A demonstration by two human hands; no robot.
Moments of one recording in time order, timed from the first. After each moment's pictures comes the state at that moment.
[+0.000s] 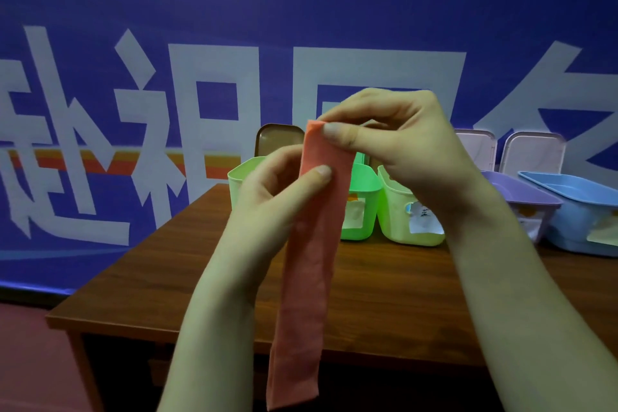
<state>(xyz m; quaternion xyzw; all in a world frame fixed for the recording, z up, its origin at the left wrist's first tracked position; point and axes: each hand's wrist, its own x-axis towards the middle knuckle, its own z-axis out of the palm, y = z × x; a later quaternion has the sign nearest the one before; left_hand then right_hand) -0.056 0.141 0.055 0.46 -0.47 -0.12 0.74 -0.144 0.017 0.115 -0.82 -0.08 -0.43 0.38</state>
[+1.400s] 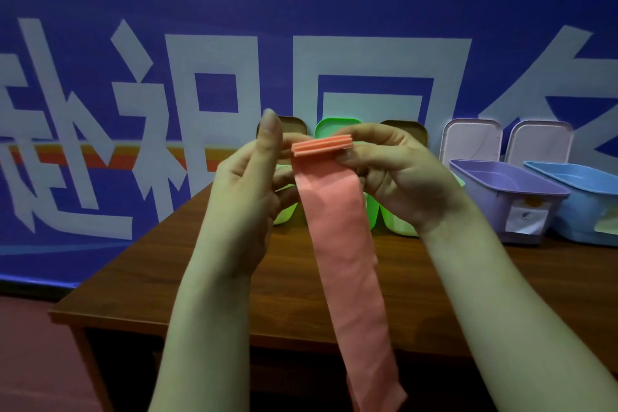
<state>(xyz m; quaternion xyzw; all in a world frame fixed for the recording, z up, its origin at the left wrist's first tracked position) -0.042 0.142 0.057 0.45 -0.43 -0.12 0.78 -0.129 -0.003 0.084 -0.67 -0.10 -0.24 0.69</state>
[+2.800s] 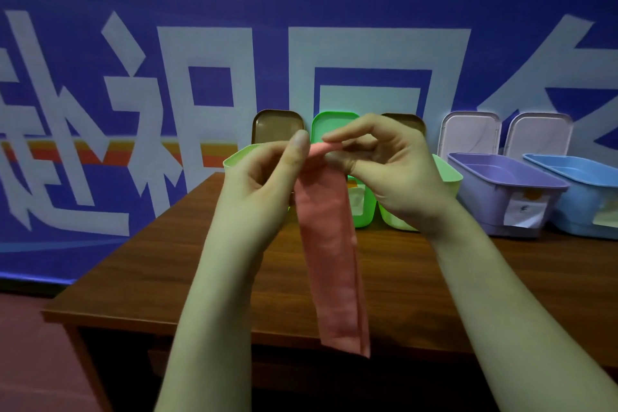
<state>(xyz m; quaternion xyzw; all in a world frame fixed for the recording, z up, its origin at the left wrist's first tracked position) -0.045 0.130 0.048 0.58 -0.40 -0.04 0.71 -0.126 -0.005 0.067 -0.75 -0.14 -0.41 0.50</state>
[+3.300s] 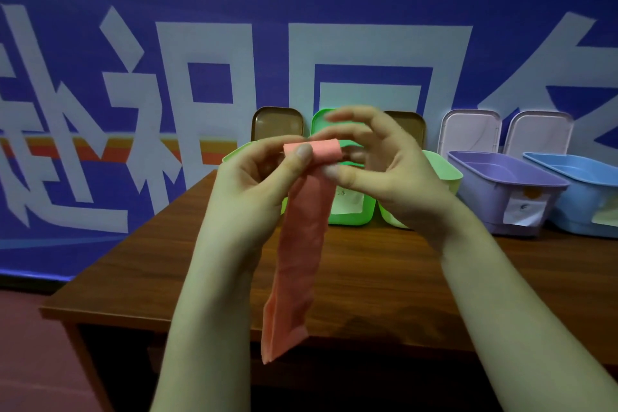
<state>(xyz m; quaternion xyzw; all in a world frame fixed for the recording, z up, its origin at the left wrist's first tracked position) -0.042 0.134 0.048 0.55 -0.41 -0.05 0.73 -0.126 -0.015 0.061 -0.77 -0.14 -0.33 0.53</state>
